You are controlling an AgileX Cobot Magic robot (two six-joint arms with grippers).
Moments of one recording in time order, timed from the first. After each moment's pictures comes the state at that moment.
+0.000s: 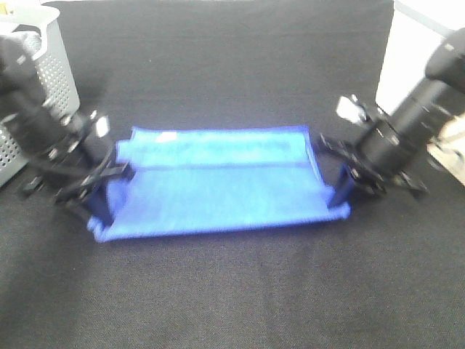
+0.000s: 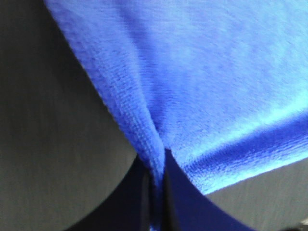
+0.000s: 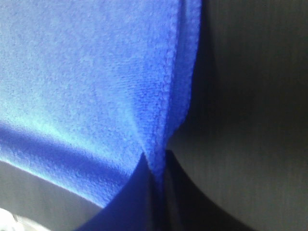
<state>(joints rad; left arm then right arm) -0.20 2.01 -1.14 -0.45 0.86 0.18 0.13 1.95 -1.08 0.57 0.83 -0.26</state>
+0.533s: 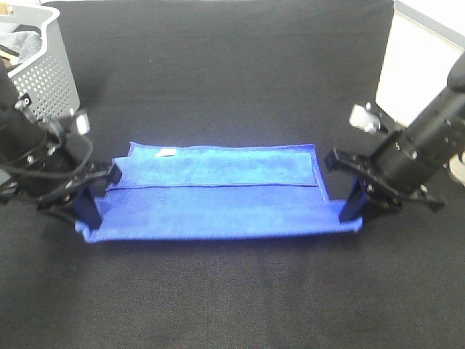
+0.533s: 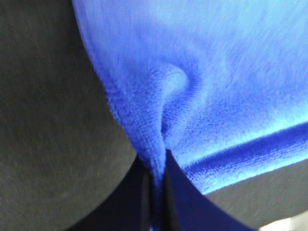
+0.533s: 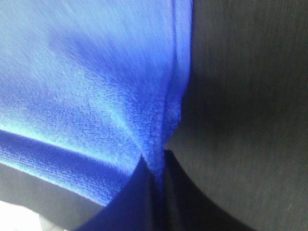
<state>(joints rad) -0.20 1.88 -1.05 -0.46 0.77 0.14 0.13 1.86 -0.99 0.56 0.77 -0.29</state>
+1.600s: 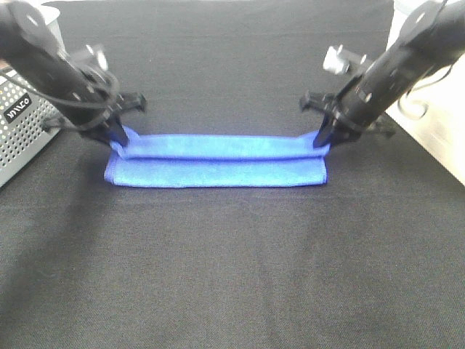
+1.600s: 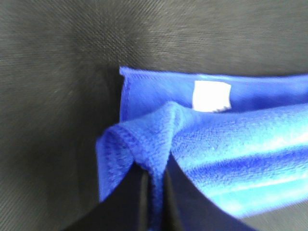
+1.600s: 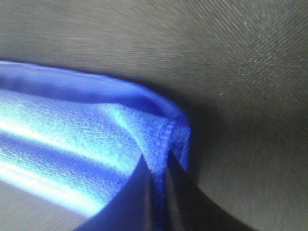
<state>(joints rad) -0.16 2.23 -1.57 -0.42 0.69 0.05 0.13 2.21 -1.51 0.51 0.73 -0.29</state>
